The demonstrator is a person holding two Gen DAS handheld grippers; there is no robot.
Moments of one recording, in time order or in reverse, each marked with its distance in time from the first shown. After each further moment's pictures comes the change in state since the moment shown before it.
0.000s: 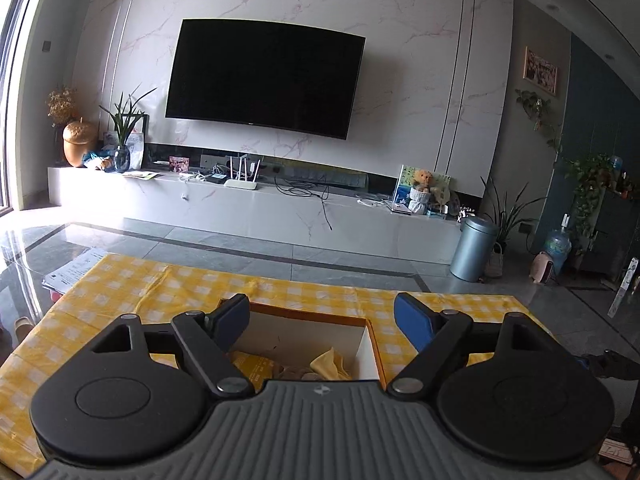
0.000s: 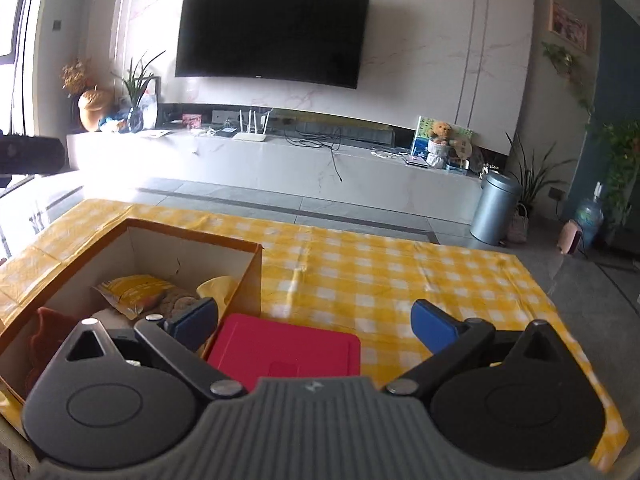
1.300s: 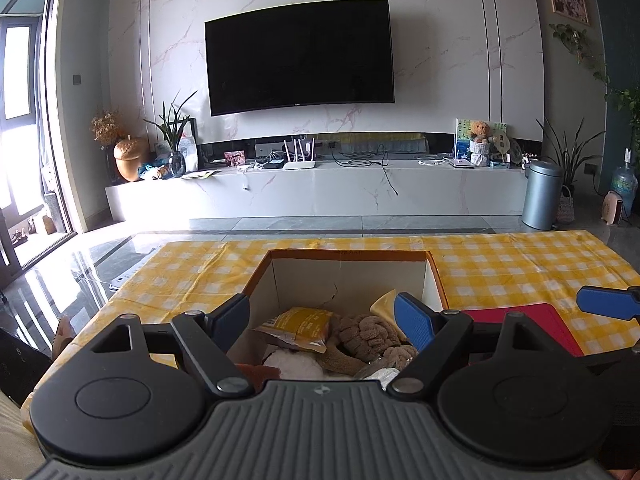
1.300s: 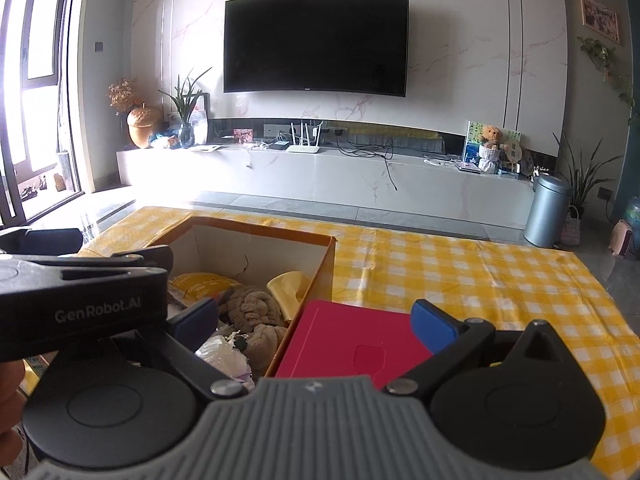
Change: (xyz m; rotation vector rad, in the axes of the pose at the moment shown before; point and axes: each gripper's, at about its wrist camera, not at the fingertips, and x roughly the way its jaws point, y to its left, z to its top) left arm 0.021 -0.032 -0.052 0.132 0.066 0.236; right arm 0.002 0.028 -0.027 -0.011 -0.038 0.184
